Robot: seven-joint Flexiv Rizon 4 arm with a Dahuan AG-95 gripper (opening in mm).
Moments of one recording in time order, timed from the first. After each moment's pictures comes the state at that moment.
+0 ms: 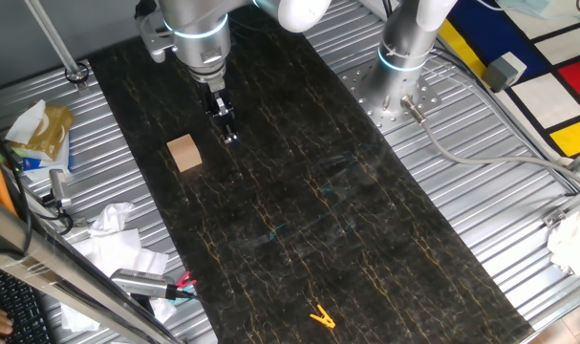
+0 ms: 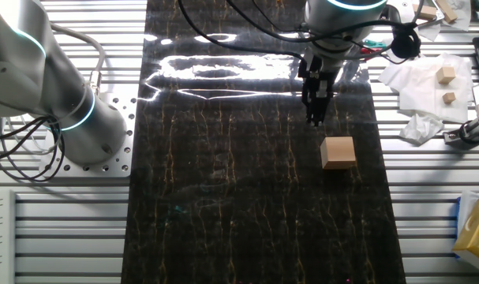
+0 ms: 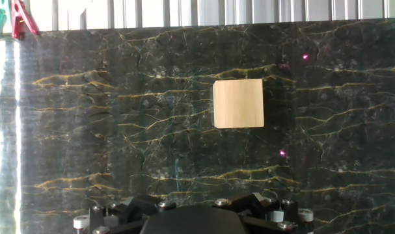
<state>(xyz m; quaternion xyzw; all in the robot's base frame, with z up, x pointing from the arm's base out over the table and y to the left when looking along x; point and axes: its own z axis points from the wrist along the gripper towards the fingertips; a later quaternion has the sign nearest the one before) 0.500 0.000 0.170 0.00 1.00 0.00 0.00</state>
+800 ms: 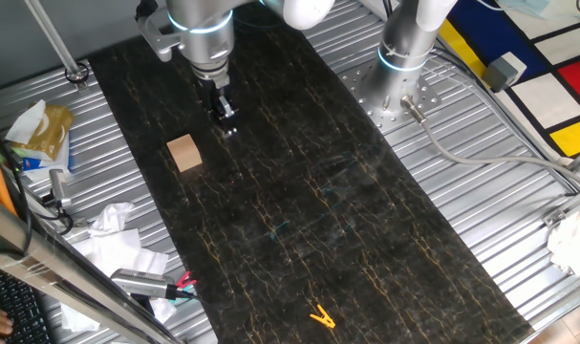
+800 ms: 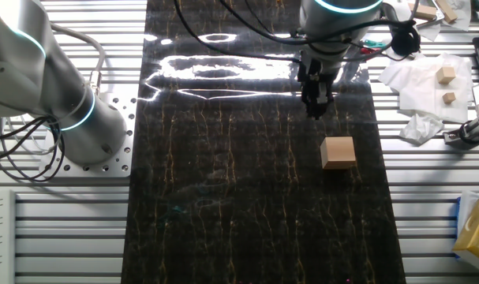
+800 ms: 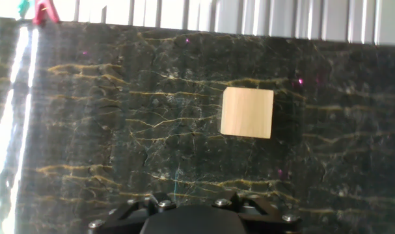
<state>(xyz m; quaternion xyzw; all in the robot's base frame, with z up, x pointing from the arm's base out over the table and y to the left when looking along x) 0.499 0.000 0.170 -0.08 1.00 0.01 0.02</state>
